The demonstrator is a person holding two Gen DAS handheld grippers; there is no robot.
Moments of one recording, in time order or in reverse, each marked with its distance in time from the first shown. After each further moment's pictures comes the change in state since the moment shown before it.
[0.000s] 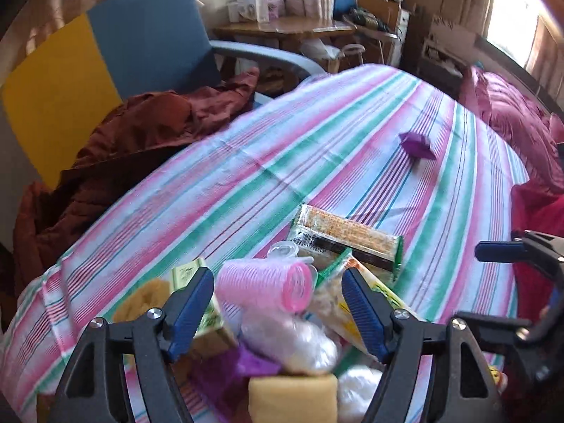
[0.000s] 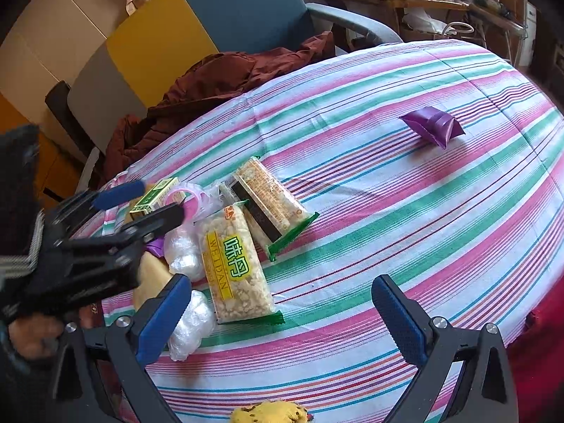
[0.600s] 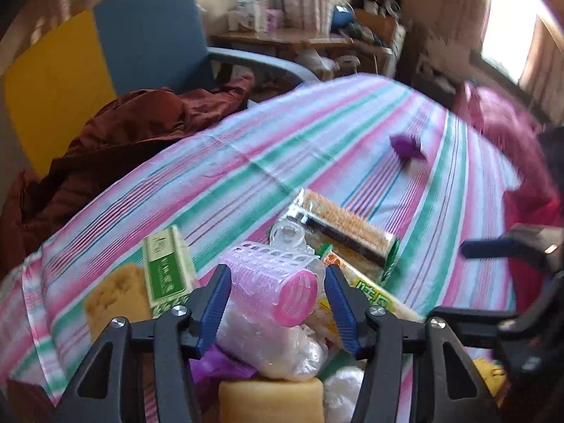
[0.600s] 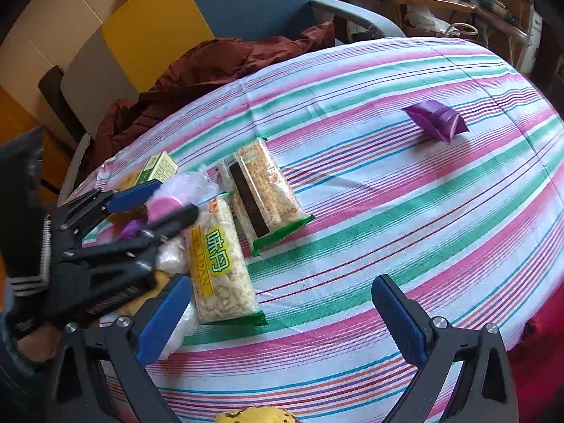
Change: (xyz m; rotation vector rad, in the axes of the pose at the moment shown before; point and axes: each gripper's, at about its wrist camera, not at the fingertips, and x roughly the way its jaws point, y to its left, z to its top) left arm -0.006 0.001 -0.024 -0.059 -0.096 -0.049; right arm 0.019 0.002 -0.001 -0.047 0.040 -0.029
